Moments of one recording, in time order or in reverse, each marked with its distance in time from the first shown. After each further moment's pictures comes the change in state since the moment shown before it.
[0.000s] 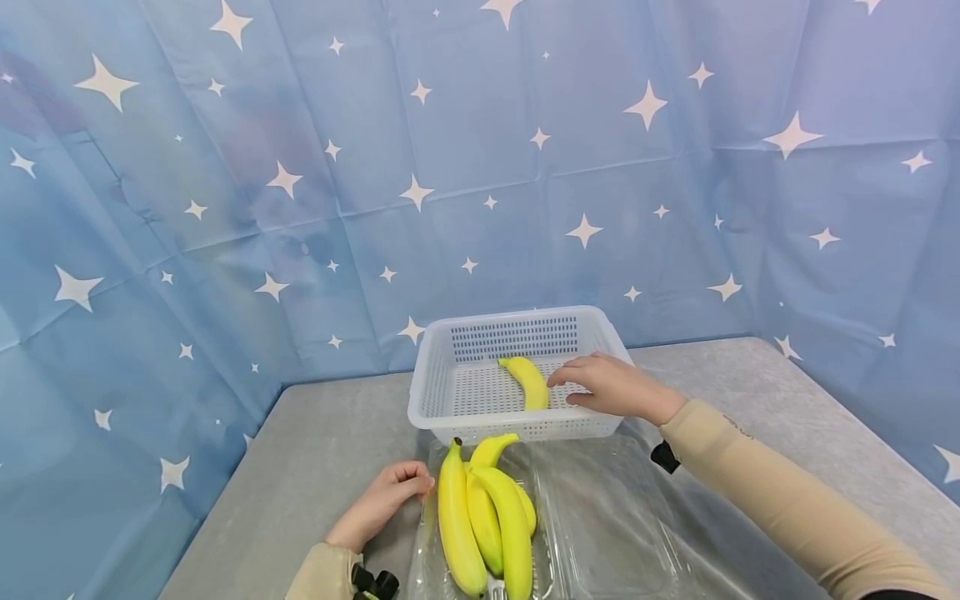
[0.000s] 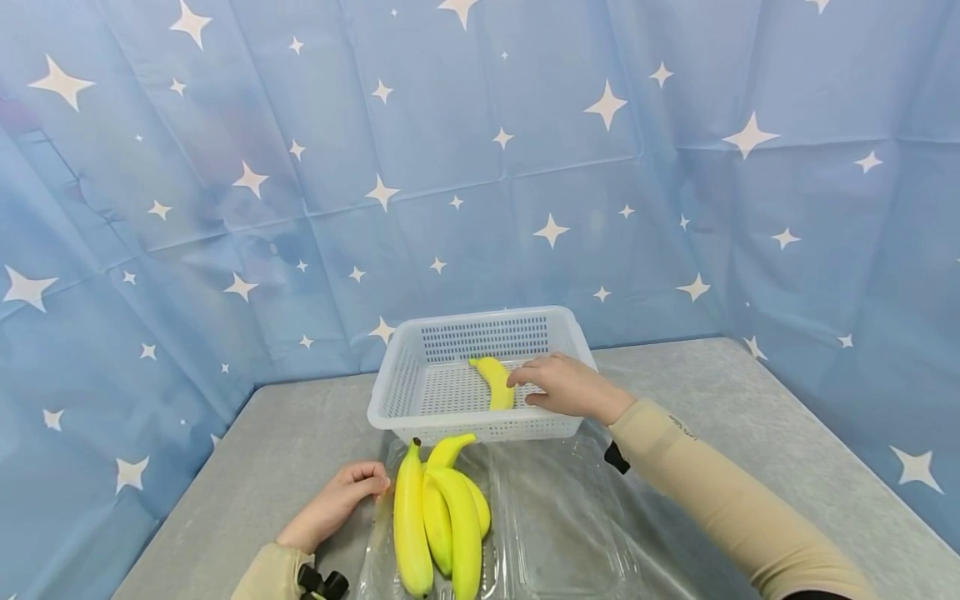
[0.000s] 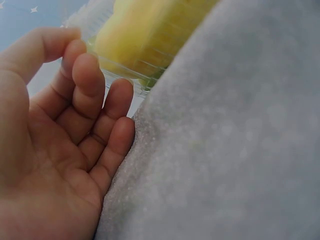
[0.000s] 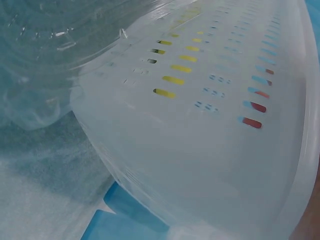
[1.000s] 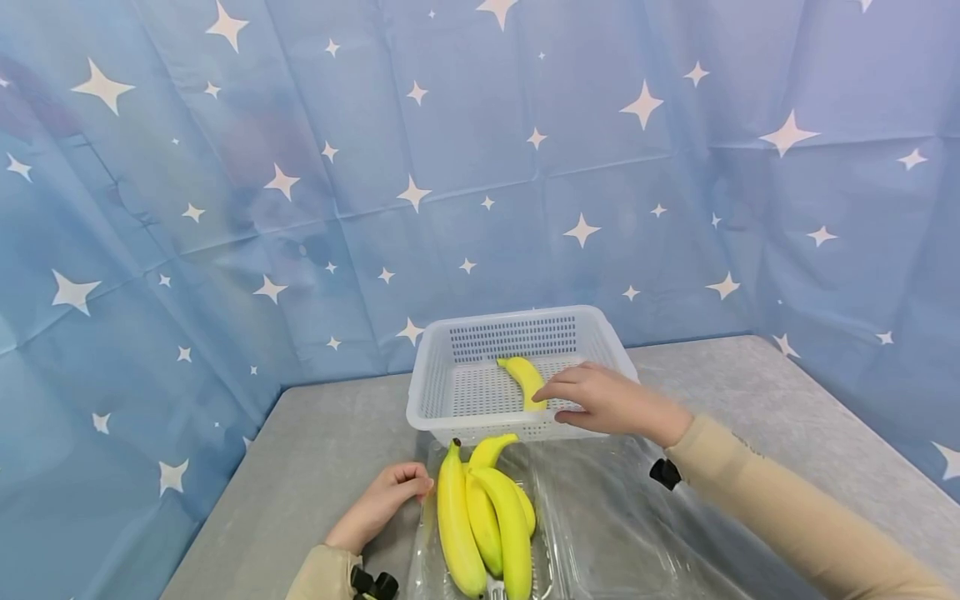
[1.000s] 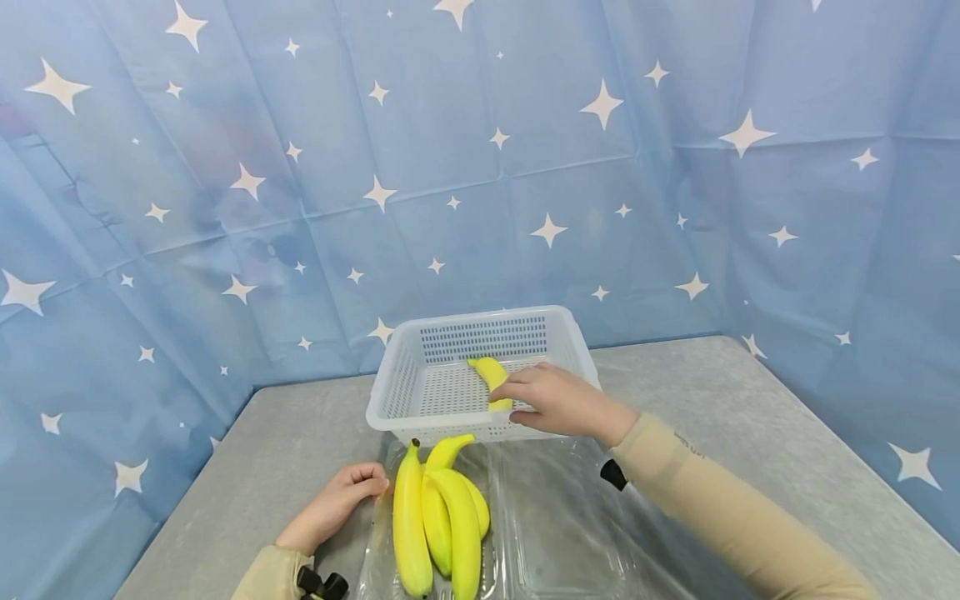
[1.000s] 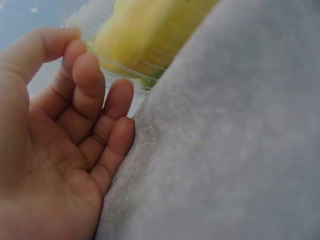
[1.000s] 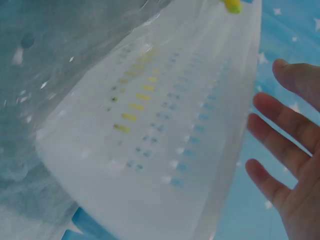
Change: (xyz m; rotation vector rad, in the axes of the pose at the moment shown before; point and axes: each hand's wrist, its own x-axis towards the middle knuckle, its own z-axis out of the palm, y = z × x) left_hand -0.001 -0.001 0.000 0.025 0.019 -0.002; right_hand -0.001 -0.034 -0.011 0.016 0.075 -0.129
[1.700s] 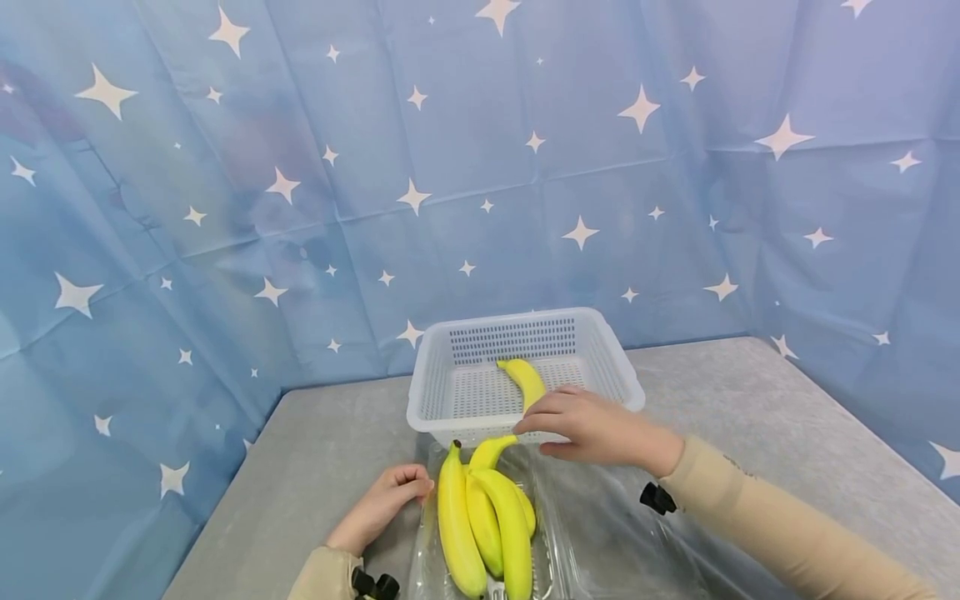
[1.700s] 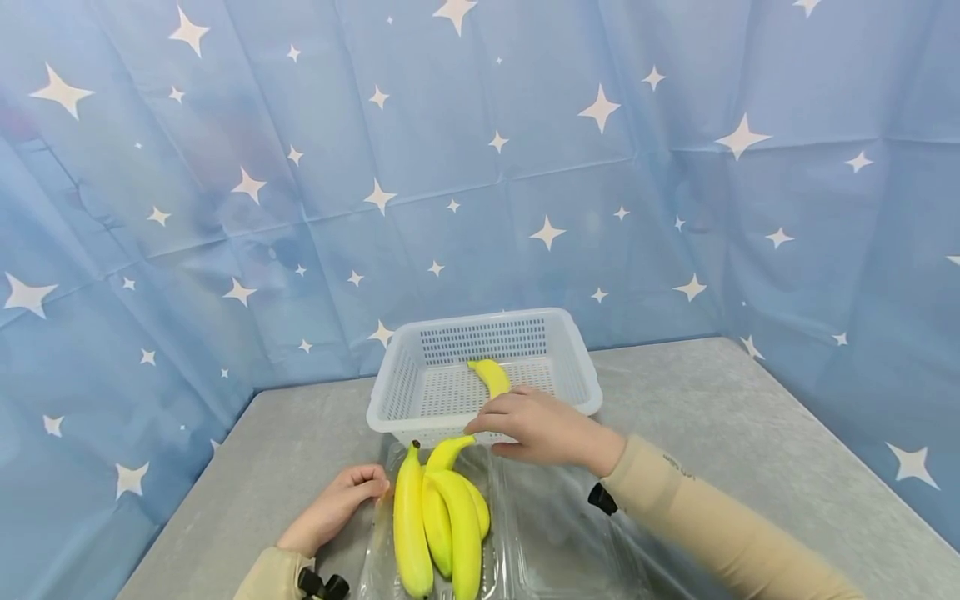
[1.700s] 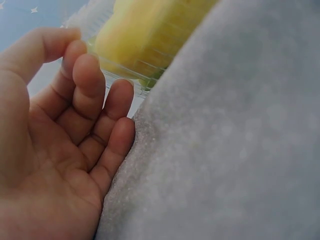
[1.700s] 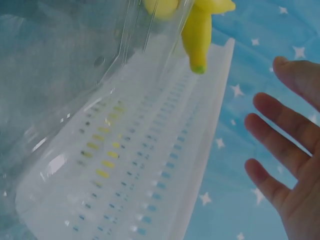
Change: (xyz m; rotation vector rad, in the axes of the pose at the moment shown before) left_hand 0.000 -0.001 0.000 -0.002 0.000 -0.012; right_hand 0.006 -0.039 0.005 0.010 0.023 -0.108
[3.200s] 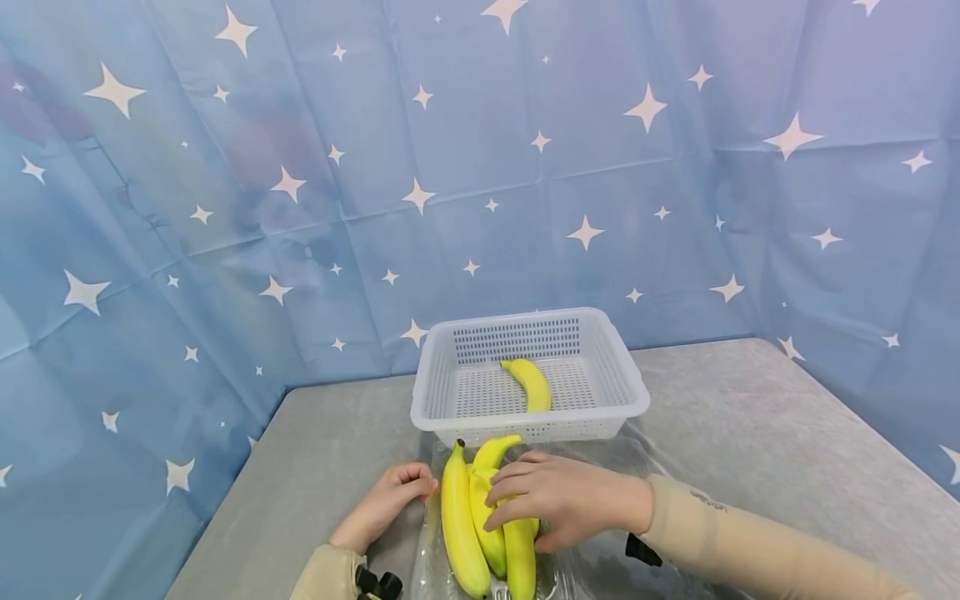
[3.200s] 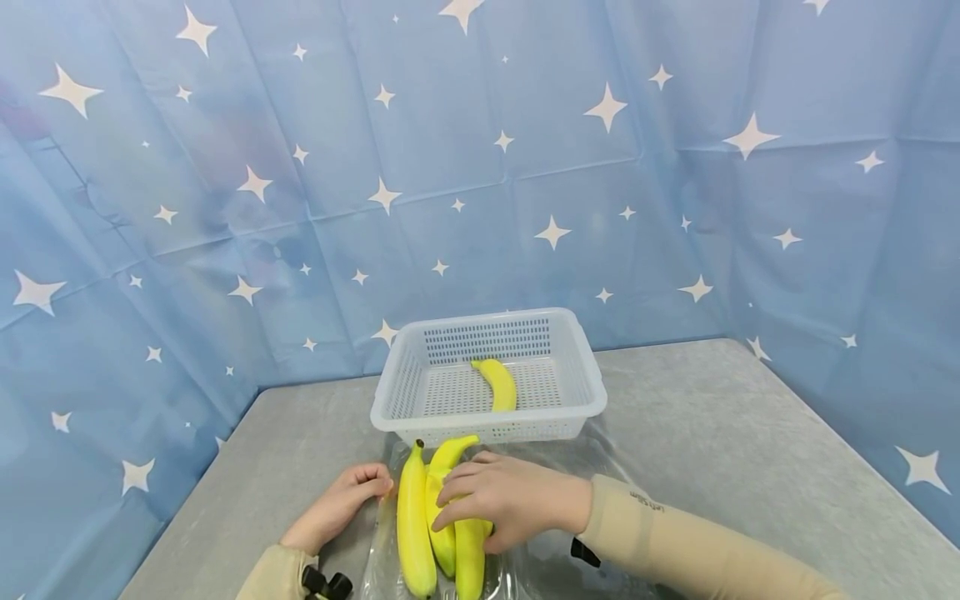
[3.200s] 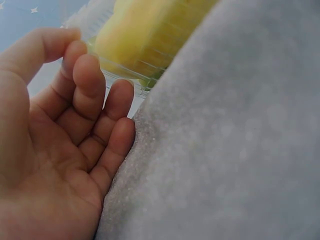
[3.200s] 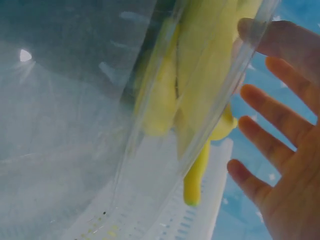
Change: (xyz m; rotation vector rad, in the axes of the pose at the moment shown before) left_hand 0.001 -0.002 -0.001 0.017 0.007 -0.003; right_hand 0.009 -0.052 0.040 0.095 -0.231 -0.220
